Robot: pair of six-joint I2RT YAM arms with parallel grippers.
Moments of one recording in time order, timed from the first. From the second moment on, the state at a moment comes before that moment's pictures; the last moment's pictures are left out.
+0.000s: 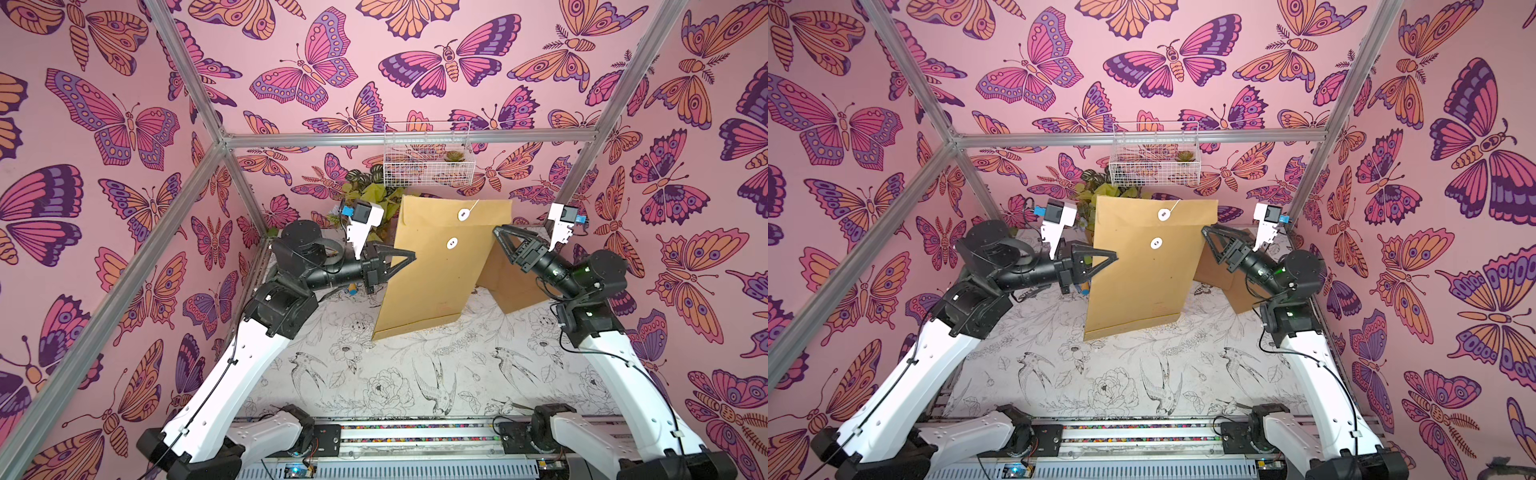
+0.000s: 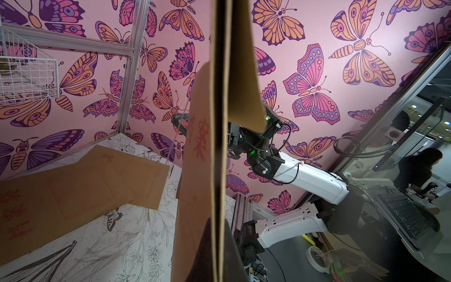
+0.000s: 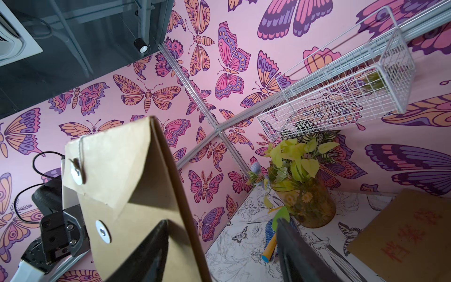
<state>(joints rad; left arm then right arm) -0.54 1.14 1.43 -0.29 0.81 -0.38 0.11 1.02 0.95 0.39 -0.70 0.84</state>
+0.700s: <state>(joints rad) -0.55 1.10 1.41 -0.30 0.81 -0.38 0.12 1.11 0.97 0.74 -0.73 1.03</state>
